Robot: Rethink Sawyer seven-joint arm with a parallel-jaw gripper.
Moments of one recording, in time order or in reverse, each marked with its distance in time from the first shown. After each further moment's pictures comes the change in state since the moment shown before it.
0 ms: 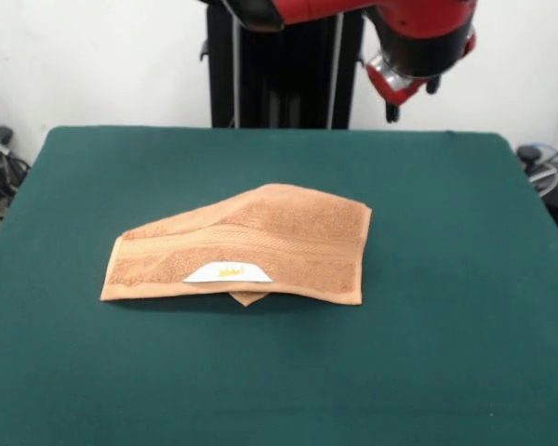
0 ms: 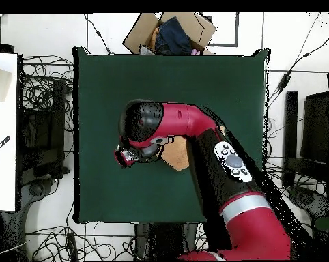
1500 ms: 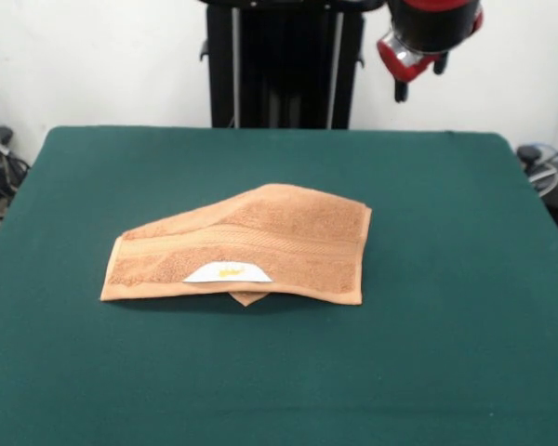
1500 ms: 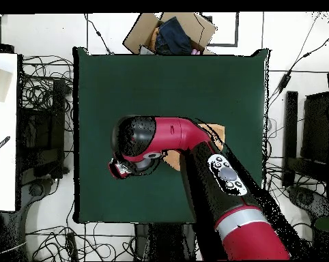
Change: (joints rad) arm 0.010 -0.062 -0.006 0.109 0.030 -0.061 0.000
